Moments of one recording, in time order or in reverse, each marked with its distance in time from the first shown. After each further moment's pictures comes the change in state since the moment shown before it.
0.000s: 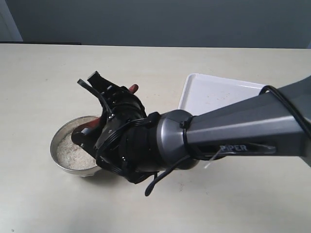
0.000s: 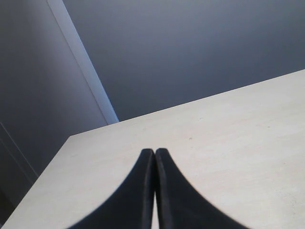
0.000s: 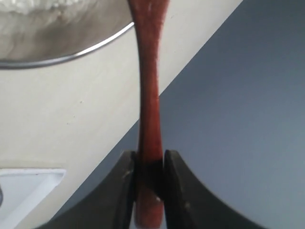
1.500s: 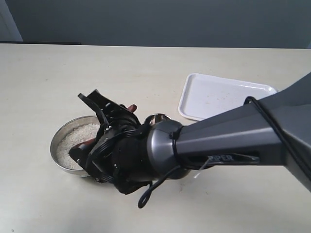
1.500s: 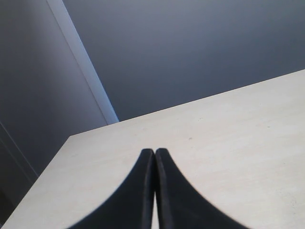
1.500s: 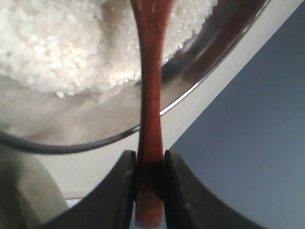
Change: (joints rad) left arm 0.000 0.000 0.000 0.000 0.000 0.000; right arm 0.026 0.037 -0.007 0.152 -0.053 -0.043
